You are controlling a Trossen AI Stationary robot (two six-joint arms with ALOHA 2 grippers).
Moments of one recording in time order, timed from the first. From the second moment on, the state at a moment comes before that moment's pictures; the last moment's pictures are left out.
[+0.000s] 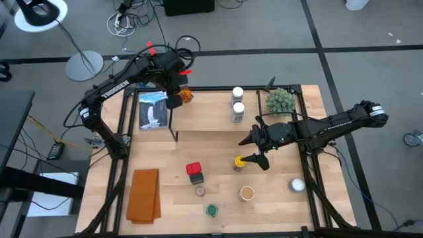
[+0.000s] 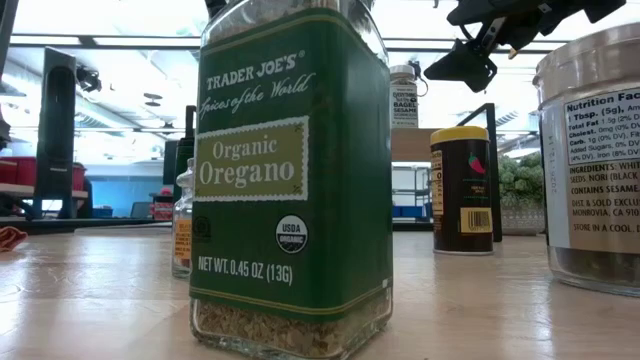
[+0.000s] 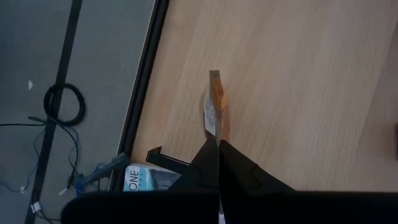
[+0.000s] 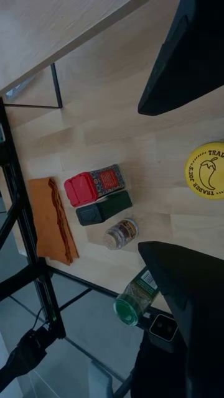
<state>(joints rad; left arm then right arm) 0.53 1.61 1.85 -1.35 -0.06 0.30 0.18 1.05 0.68 -0.08 0.01 0.31</state>
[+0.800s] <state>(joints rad) 0.53 1.61 1.81 -1.33 -0.06 0.25 0.18 1.05 0.68 -0.08 0.01 0.31</state>
